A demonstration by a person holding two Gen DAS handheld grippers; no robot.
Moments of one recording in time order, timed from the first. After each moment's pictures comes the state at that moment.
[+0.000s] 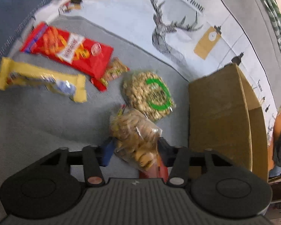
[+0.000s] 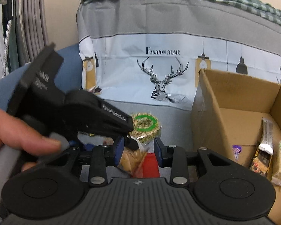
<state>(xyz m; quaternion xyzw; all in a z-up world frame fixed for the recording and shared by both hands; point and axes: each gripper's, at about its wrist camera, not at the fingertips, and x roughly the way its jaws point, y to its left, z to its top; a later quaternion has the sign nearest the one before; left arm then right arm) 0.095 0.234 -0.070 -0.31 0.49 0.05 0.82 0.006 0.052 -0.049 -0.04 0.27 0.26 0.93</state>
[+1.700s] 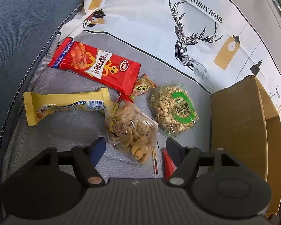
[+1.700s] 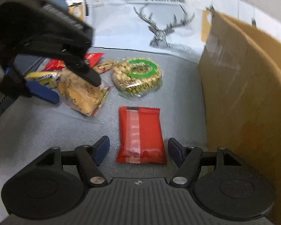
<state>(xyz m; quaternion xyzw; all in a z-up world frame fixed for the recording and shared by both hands) 0.096 0.248 -0.064 -0.28 0.49 0.11 0.82 0.048 0.077 -0.119 -0.07 0.39 0.23 0.89</state>
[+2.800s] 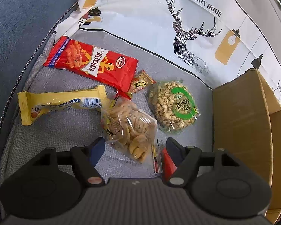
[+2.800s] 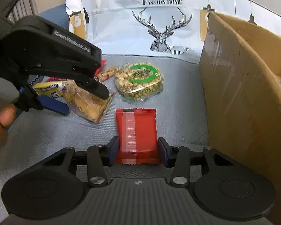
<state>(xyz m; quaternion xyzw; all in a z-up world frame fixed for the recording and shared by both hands) 0.101 0.242 -0.070 -0.26 0.50 0.11 0.82 0.042 0.071 -0.109 -0.05 0.38 0.25 0.89</state>
